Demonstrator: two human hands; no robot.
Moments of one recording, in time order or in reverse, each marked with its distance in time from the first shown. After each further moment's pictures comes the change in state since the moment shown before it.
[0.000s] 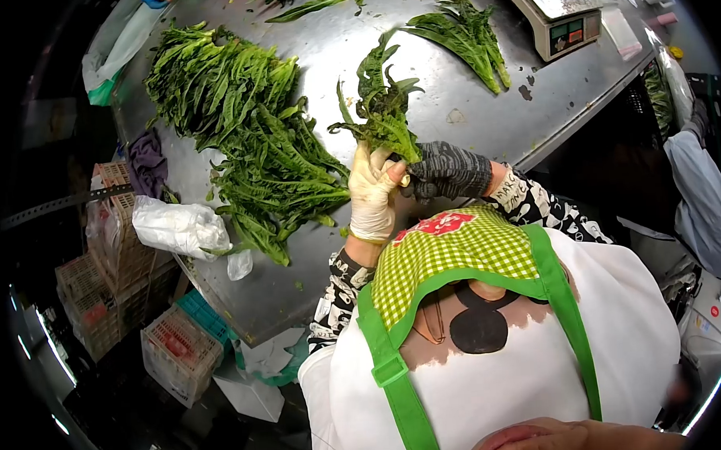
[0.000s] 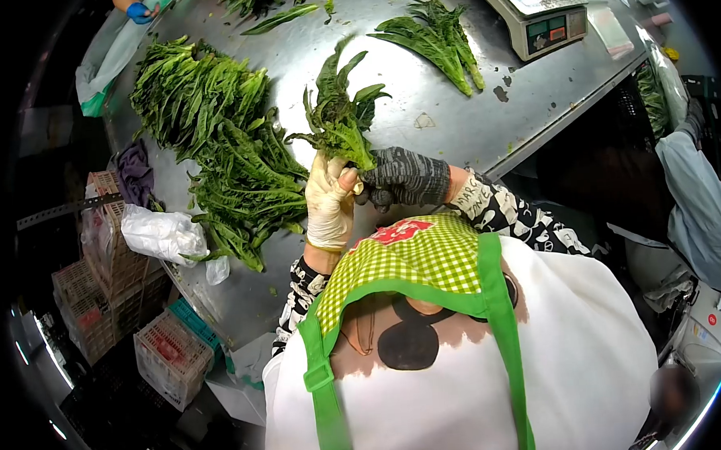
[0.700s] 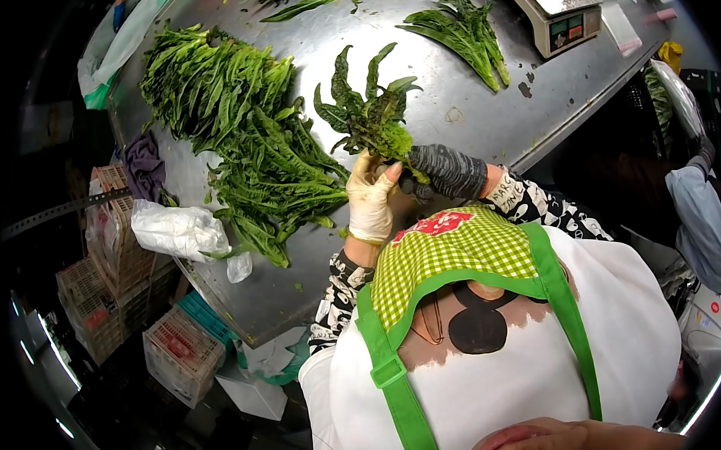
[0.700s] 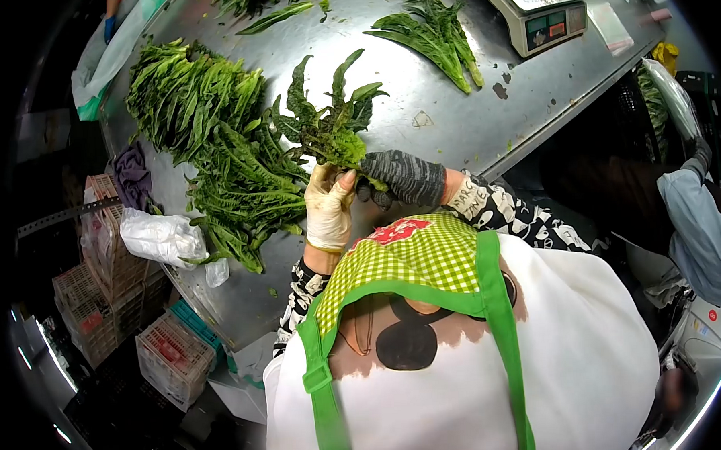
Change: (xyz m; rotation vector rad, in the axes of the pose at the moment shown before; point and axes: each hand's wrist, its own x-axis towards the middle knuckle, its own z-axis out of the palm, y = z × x) left_hand -0.001 -0.015 -0.024 0.066 0.064 -0.085; right_hand 0.005 0.008 -0.003 0.169 0.017 0.122
